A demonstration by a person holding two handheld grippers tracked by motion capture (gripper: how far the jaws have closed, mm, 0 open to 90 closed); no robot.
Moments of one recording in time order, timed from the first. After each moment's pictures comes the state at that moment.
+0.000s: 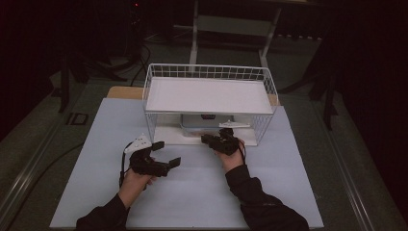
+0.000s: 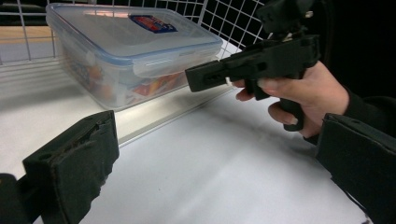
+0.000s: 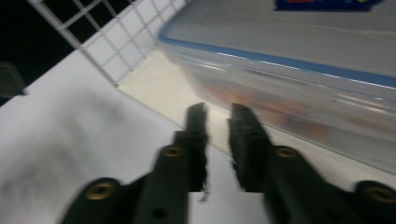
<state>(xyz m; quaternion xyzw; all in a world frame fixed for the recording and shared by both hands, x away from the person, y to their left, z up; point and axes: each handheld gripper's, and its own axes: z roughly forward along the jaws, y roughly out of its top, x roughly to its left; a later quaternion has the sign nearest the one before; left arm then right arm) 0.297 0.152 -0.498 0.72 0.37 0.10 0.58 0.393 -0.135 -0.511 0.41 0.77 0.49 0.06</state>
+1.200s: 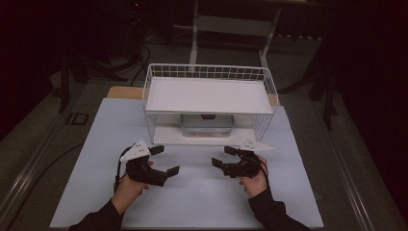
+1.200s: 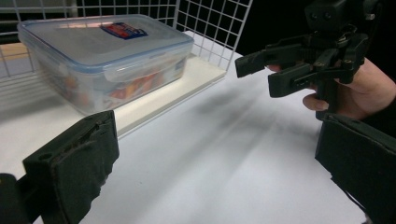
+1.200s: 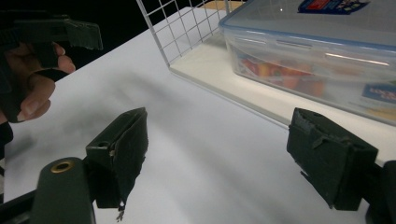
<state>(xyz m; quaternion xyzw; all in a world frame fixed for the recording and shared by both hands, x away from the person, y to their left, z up) 0.273 0.155 -0.487 0.74 0.32 0.10 0.58 0.318 -0.190 -0.494 0.34 0.77 0.54 0.07</state>
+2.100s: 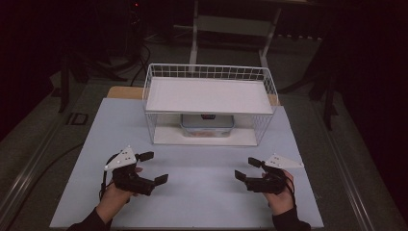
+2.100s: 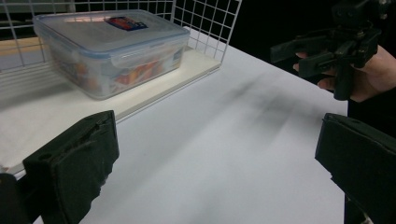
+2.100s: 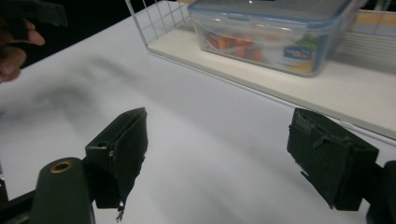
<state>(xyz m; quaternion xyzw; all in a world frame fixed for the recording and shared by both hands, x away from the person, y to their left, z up) 0.249 0.184 -0.487 0.75 0.31 0.10 0.58 0.272 -0.253 -0.490 0.36 0.77 0.52 0.12</state>
